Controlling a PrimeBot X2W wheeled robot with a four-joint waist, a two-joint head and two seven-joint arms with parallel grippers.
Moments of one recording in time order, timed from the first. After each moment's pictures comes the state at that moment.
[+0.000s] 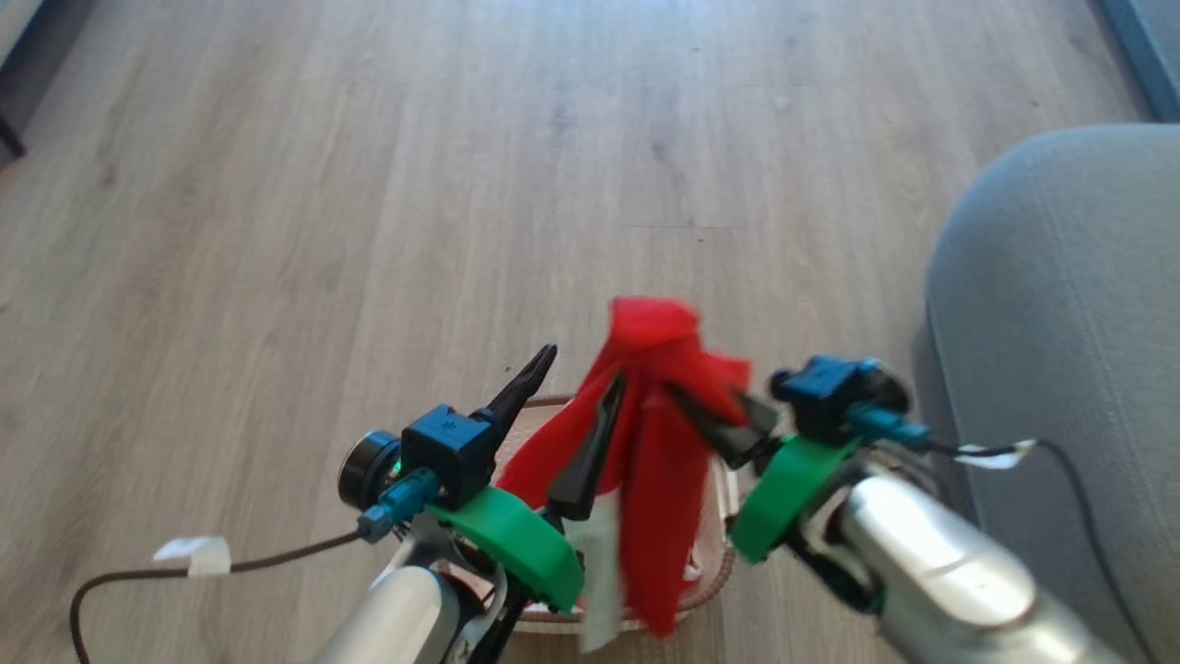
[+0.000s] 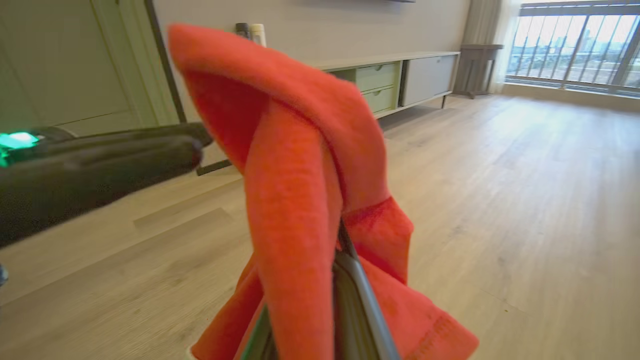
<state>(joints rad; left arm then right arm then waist) -0.20 0.12 -0.58 -0.01 -0.40 0.06 -0.09 -0.46 -0.23 0.78 0.39 0.52 0.13 -0.25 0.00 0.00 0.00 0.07</state>
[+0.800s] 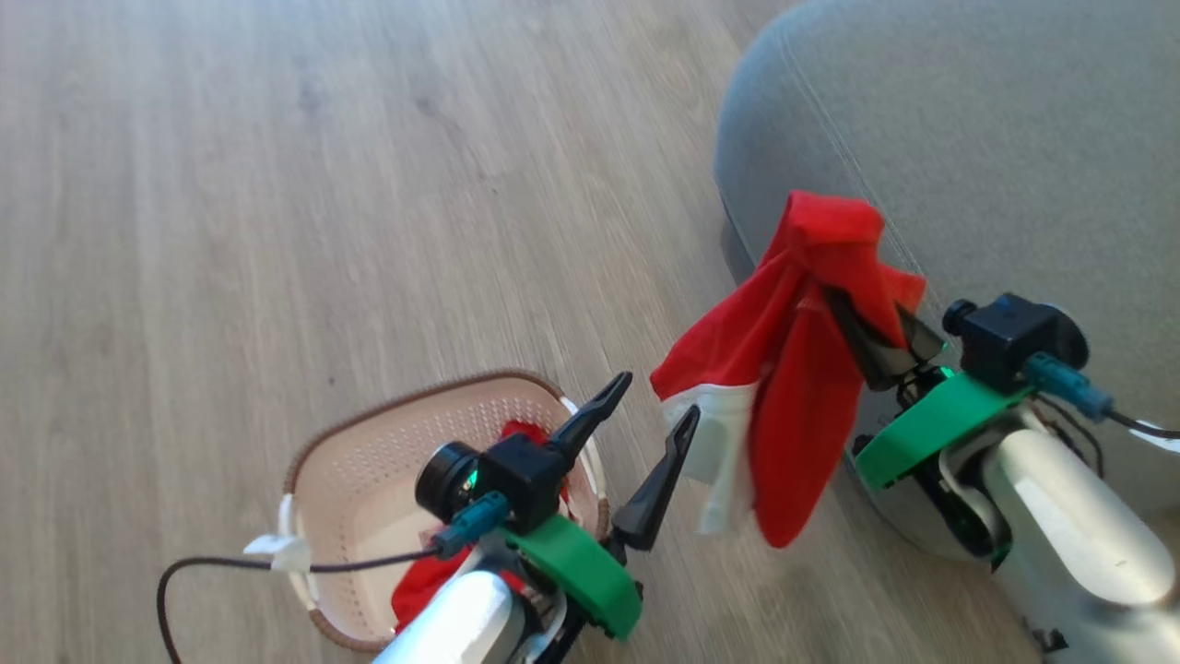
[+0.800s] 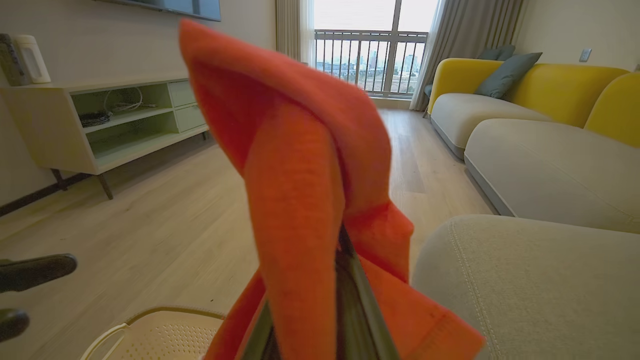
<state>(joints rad) -0.26 0.06 -0.71 0.18 -0.42 0.01 -0.24 -0.39 -0.35 0.46 0.28 0.43 0.13 -0.25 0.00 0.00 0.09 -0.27</state>
